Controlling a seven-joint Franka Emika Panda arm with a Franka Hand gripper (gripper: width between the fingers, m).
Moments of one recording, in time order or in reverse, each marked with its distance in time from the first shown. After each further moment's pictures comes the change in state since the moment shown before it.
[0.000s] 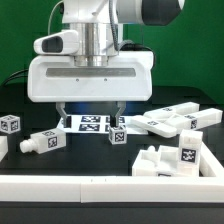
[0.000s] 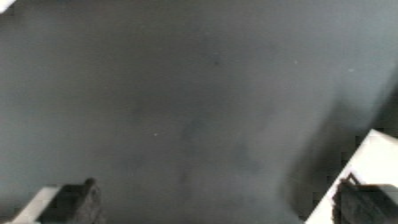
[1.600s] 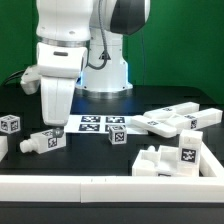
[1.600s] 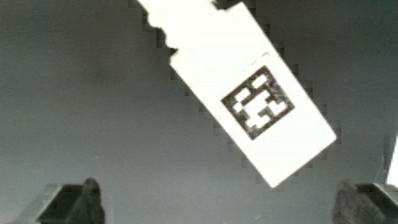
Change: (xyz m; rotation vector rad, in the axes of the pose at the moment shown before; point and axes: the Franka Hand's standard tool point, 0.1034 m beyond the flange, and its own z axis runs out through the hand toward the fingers) arm -0.061 0.056 0.015 0.097 -0.220 -1.578
